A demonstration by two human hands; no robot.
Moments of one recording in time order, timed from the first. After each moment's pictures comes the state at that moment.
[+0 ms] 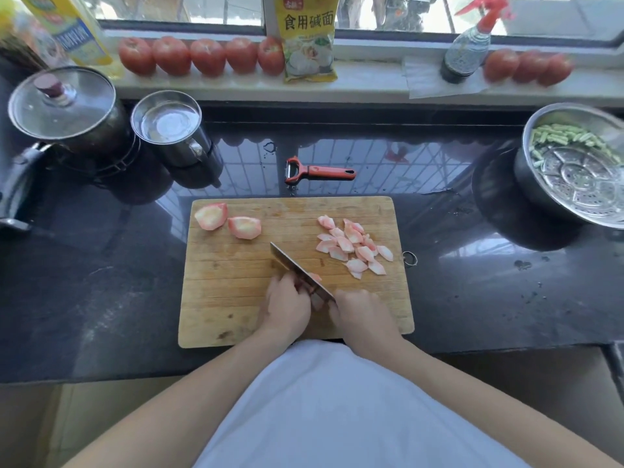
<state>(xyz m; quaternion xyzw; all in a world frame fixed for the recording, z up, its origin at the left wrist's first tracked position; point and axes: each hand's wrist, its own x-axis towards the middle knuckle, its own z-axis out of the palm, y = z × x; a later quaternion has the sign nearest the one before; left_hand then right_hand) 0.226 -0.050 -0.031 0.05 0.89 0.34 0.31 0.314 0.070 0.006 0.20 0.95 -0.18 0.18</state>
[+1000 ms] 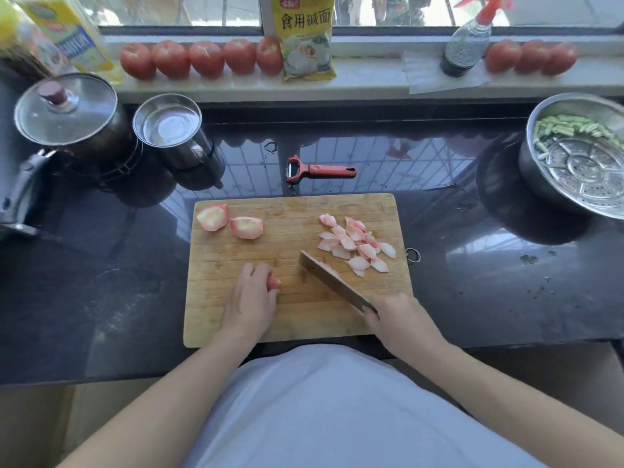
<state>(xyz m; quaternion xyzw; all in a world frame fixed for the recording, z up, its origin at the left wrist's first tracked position) 0.199 -0.099 -0.026 0.15 0.93 0.25 0.21 0.349 0.111 0.016 0.23 0.93 -0.21 0.19</state>
